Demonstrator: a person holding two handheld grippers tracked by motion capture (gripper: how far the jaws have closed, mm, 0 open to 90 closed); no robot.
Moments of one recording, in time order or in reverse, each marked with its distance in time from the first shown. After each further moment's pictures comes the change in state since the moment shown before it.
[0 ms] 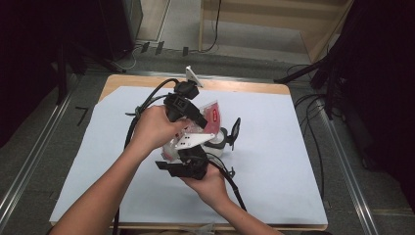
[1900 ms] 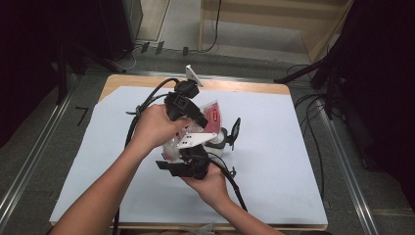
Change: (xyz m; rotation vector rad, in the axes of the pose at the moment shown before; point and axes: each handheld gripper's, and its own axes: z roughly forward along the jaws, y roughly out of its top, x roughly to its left) left arm 0.003 0.003 0.001 0.012 -0.015 -0.014; right arm -0.002 0.000 -0.003 -0.010 0.017 0.021
